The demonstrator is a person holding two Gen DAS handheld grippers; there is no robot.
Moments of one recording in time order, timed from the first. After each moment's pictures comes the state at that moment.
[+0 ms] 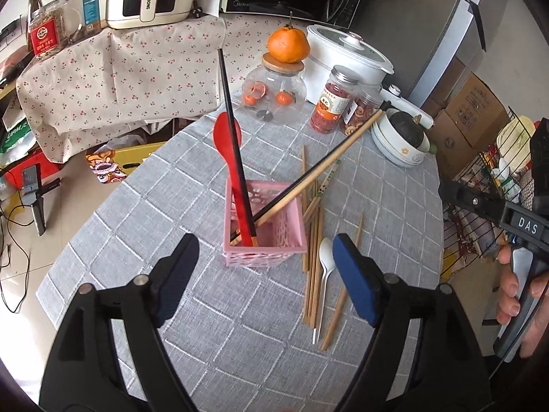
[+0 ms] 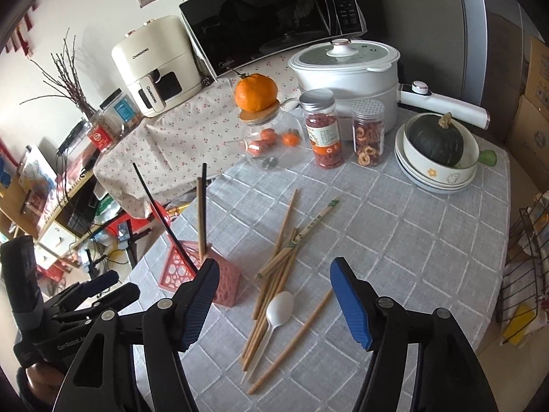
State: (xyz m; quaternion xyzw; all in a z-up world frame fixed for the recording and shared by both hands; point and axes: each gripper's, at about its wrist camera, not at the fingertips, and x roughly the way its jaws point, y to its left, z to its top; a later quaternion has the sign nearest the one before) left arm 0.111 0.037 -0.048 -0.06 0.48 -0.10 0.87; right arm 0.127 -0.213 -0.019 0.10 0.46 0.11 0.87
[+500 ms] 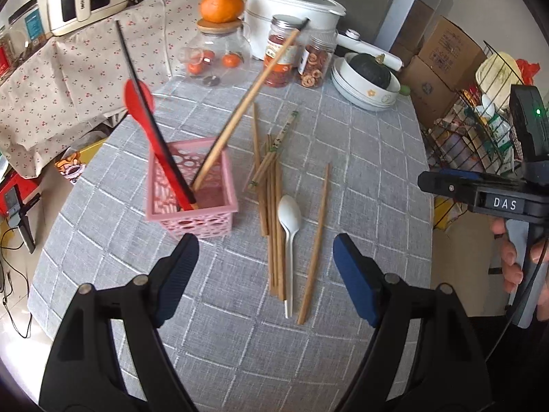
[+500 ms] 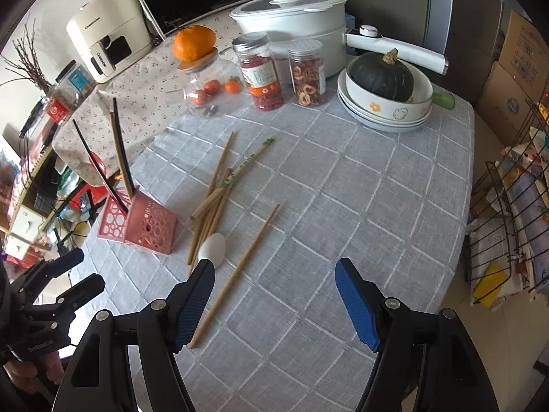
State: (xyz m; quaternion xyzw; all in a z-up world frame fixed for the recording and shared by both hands) left arm 0.100 -0.026 -0.069 0.00 0.52 -0.18 0.83; right arm 0.105 -0.266 -0.060 0.07 0.55 0.05 0.83
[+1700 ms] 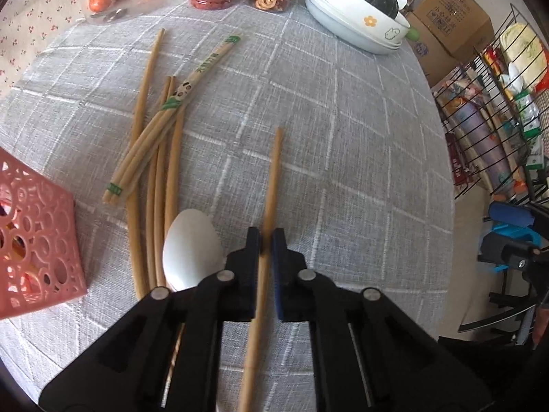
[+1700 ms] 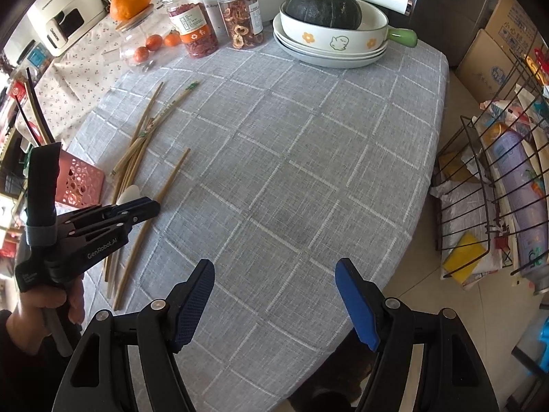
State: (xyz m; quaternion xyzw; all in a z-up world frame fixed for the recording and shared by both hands) left arm 0.154 -0.123 -0.183 -0.01 0.59 -0.22 0.77; right arm 0.099 -0.332 -0.113 0.05 0.62 0.01 0.78
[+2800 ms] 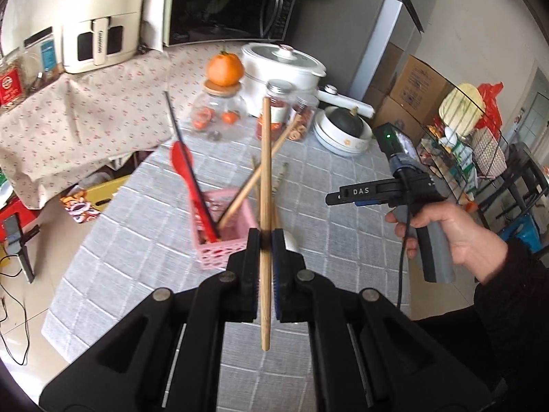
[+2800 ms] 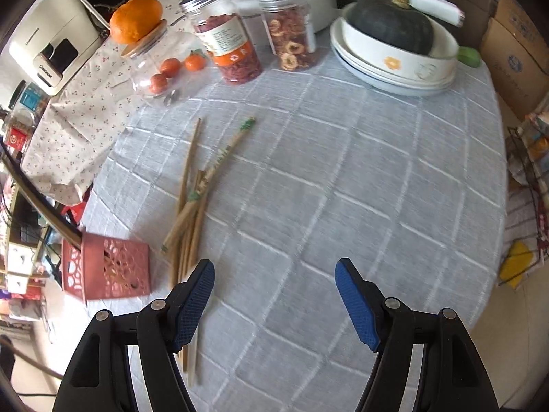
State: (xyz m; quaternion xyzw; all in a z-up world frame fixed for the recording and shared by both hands) left arm 0.078 0.043 -0.014 -0.03 0.42 -0.21 0.88; right arm 0.187 -0.247 -0.128 0.12 0.60 0.01 0.79
